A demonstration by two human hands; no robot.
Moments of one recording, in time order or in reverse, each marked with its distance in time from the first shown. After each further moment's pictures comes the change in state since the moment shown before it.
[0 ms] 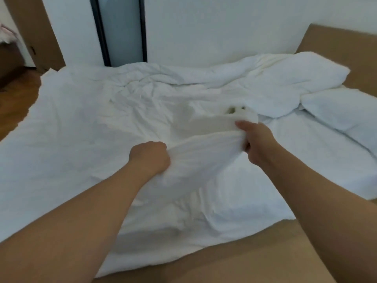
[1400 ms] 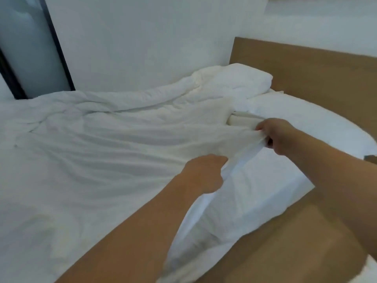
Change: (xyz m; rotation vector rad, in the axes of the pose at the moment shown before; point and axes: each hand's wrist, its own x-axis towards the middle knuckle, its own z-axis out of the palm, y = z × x) left_hand 0.053 0.296 -0.030 -0.208 -0.097 0.729; right_hand 0.109 -0.130 -0.196 -0.381 0.344 0.004
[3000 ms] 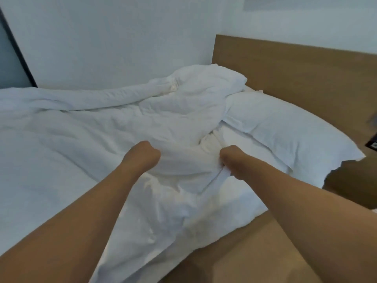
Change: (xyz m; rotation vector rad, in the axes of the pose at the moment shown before) left_hand 0.149 0.027 0.054 -0.262 0.245 -0.639; right_hand 0.113 0.091 -0.085 -0.200 -0.275 0.134
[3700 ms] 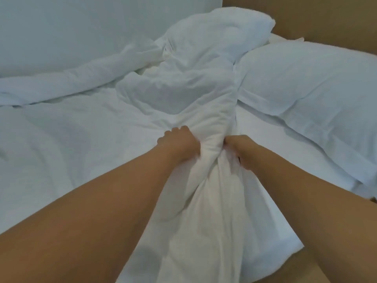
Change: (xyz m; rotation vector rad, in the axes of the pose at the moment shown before) left_hand 0.243 0.123 0.194 0.410 -0.144 0.036; right_hand 0.331 0.025 -0.017 0.121 -0.116 0.076
